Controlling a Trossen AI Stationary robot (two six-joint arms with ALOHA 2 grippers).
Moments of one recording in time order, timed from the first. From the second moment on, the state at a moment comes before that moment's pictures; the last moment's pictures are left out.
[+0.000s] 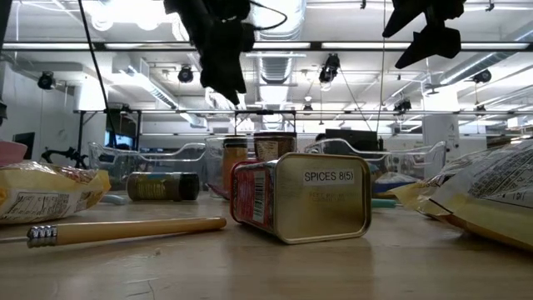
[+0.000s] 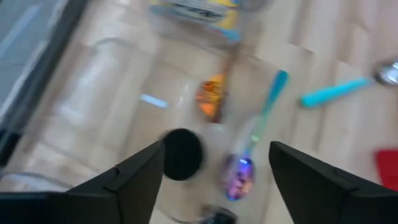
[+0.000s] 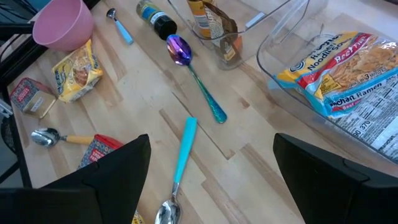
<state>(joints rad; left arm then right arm) 0.34 1.65 1.47 -0.87 0.08 0.01 0.09 1.00 1.00 -0.83 0.23 0.80</state>
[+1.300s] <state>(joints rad) 0.06 1.31 0.76 -0.96 0.04 -0.15 0.09 1.00 1.00 -0.83 0.24 0.78</state>
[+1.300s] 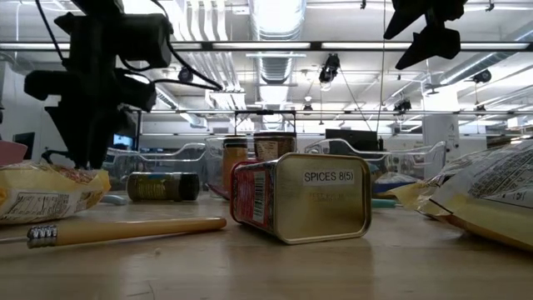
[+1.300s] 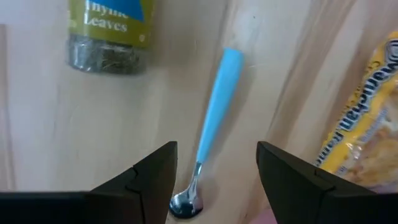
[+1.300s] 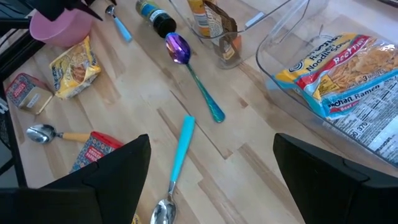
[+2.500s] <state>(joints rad) 0.01 1.60 0.73 -0.75 0.01 -0.33 0.09 1.00 1.00 -0.83 0.23 0.76</state>
